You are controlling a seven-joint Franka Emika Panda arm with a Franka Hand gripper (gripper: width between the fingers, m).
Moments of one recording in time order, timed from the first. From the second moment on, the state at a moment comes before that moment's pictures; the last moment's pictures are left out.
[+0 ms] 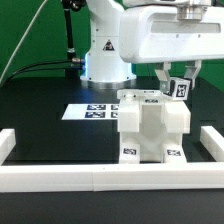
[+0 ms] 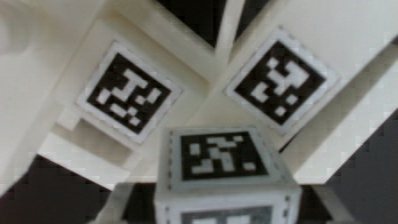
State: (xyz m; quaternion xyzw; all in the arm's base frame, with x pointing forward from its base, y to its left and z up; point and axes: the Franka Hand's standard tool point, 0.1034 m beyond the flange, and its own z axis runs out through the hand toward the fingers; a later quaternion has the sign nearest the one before) arm 0.587 0.072 0.116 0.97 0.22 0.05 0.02
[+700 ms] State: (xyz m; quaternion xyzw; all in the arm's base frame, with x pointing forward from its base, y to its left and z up) arm 0.591 0.067 0.114 0.99 -0.13 0.06 -0.02
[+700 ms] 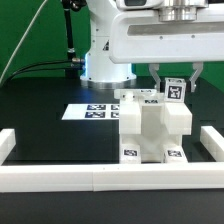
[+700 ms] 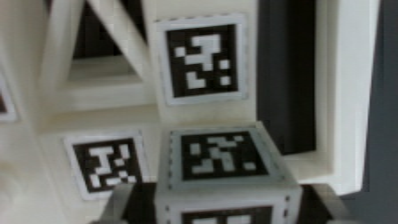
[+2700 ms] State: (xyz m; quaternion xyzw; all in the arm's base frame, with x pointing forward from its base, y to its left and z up) arm 0.586 0.073 0.118 0.96 0.29 0.06 0.02
